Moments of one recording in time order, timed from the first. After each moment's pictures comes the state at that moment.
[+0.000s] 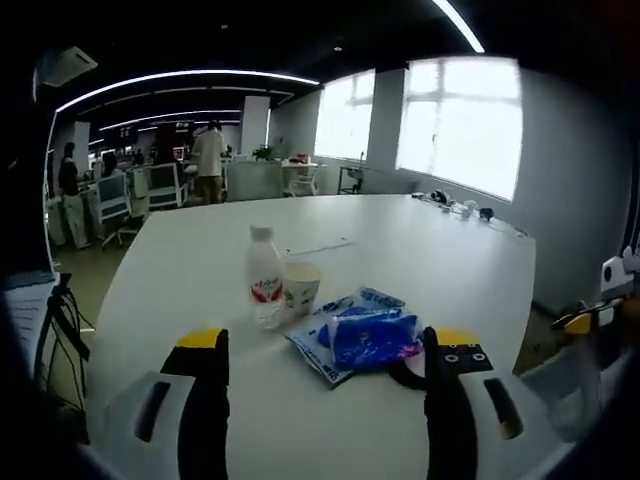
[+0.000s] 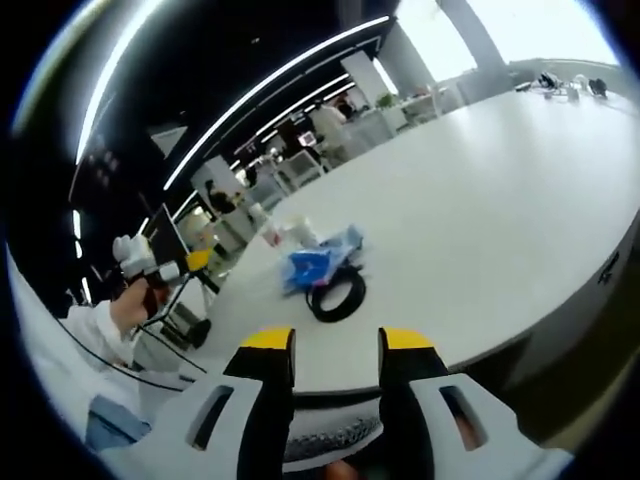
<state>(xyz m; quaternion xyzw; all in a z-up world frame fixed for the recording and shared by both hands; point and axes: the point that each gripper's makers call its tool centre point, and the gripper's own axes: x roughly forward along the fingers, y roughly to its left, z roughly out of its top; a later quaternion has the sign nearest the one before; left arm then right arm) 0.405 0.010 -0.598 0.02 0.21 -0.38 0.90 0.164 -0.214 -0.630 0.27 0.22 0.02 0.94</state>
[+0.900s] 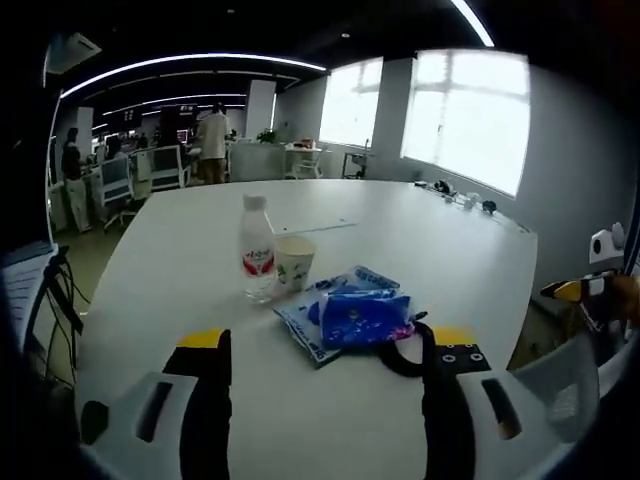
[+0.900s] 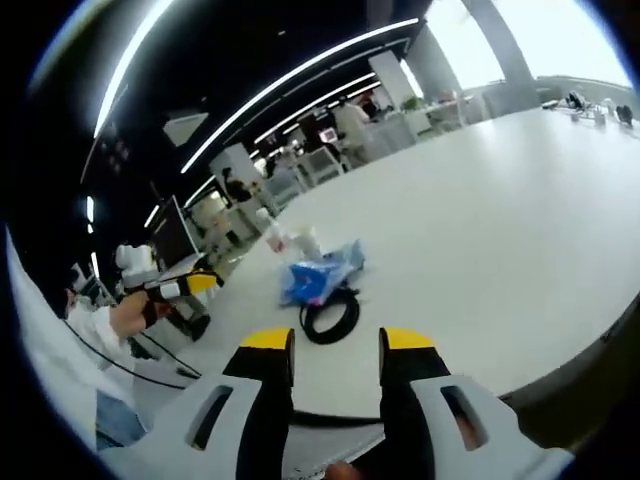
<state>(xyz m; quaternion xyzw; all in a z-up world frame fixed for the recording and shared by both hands) 0.396 -0.009 -0.615 0.02 0.23 -0.36 0.90 0.203 -0.264 -0.618 0.23 0.23 0.08 0.94</state>
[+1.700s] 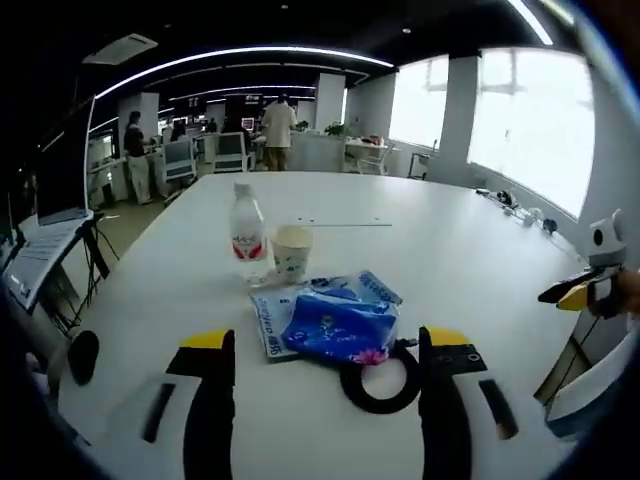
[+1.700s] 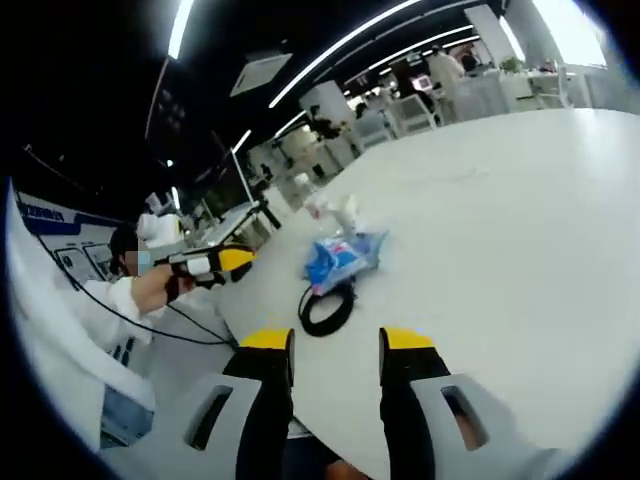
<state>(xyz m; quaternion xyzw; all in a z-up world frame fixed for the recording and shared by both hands) 0.363 -0.086 -0.622 0.01 0.26 -0.20 0.94 0.263 -0.332 -0.628 0.18 0.30 0.31 0.88</state>
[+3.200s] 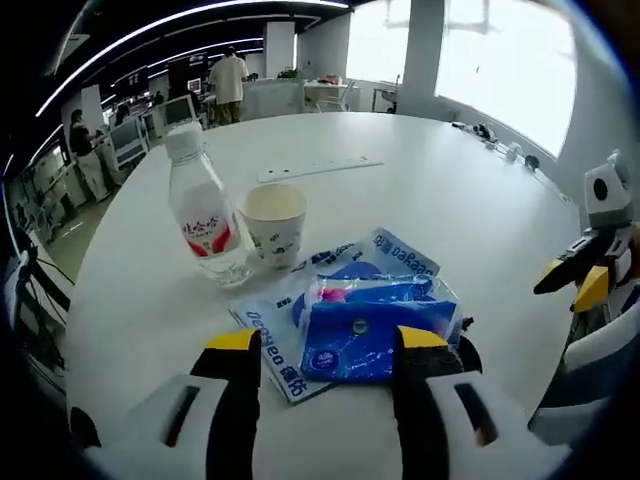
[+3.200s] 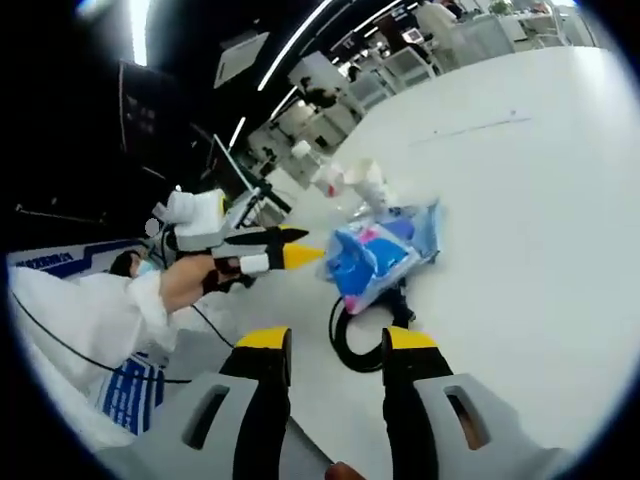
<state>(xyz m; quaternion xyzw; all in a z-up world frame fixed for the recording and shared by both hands) 0.456 -0.095 -0.696 0.09 0.37 -0.30 0.88 0.337 -0.223 -0.664 0.24 0.39 0.31 0.83</state>
